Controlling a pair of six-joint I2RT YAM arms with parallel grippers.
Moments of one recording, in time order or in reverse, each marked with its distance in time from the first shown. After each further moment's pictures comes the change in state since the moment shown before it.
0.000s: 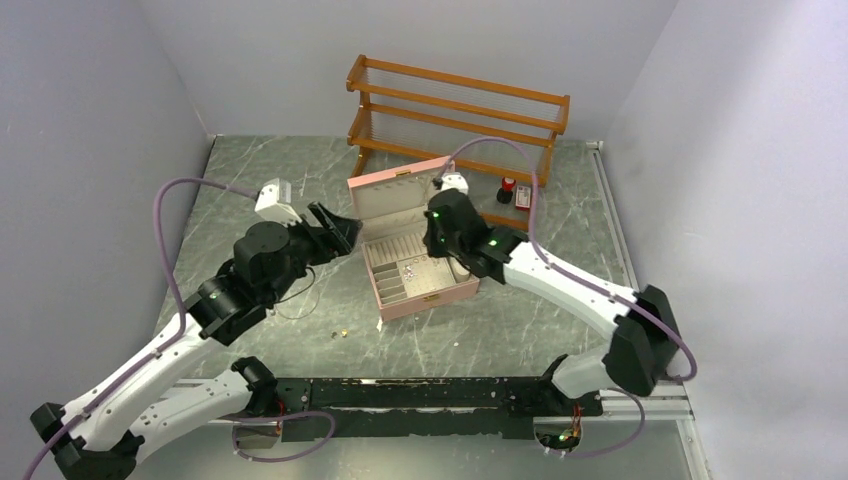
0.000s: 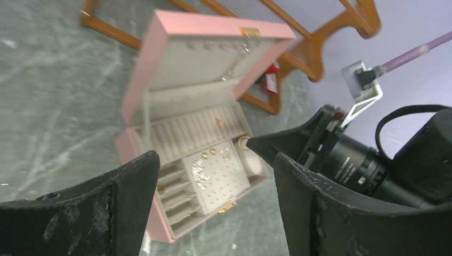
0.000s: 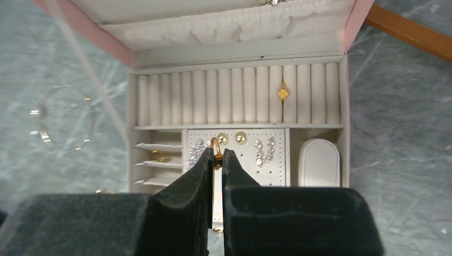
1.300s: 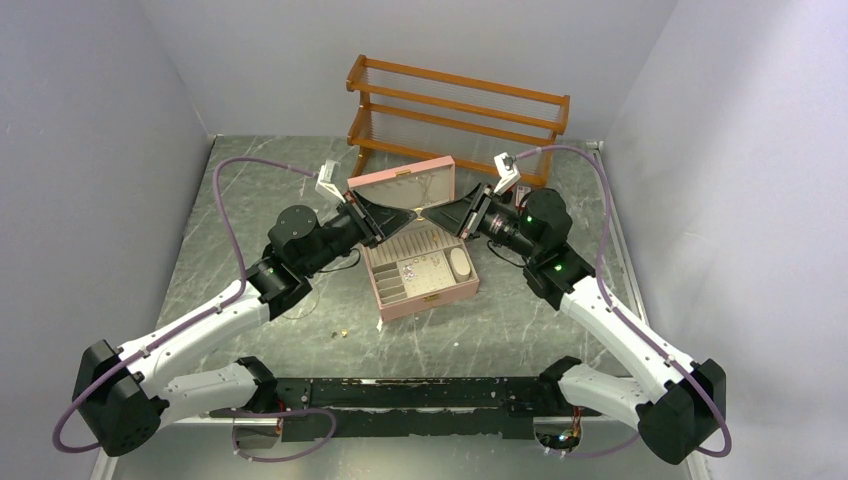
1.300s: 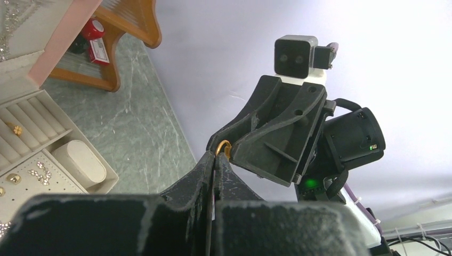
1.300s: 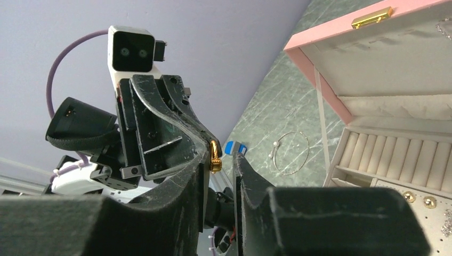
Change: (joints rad) left arm 0.000 0.273 -0.047 0.626 0.445 -0.267; right arm -0.225 -0.321 -0.228 0.576 -0.647 0.404
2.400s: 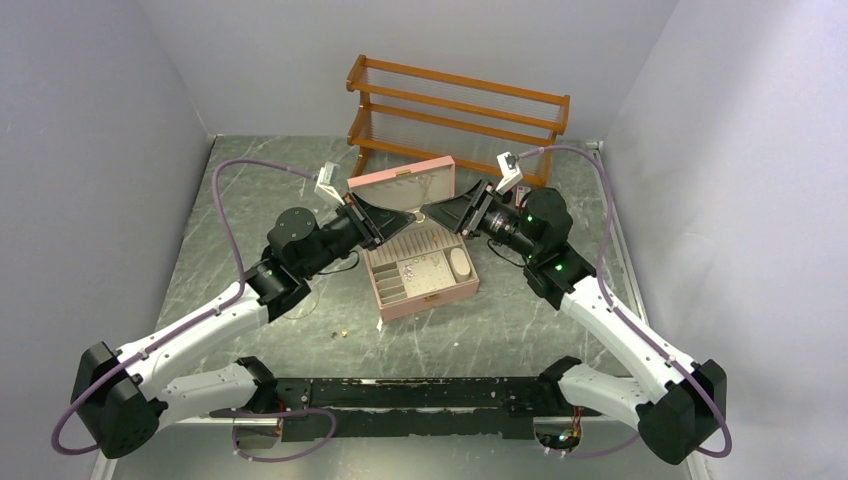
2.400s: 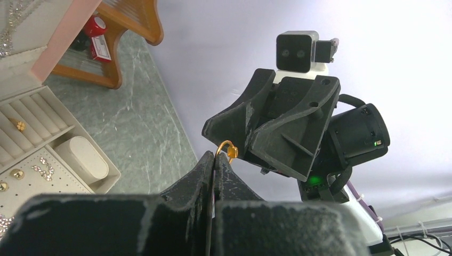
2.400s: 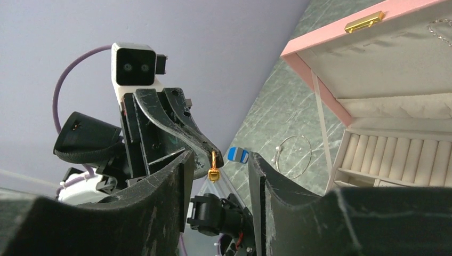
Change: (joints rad) left arm 0.000 -0.013 -0.014 -0.002 0.003 0.002; right arm 0.000 0.000 0.005 -0.011 0.036 0.033
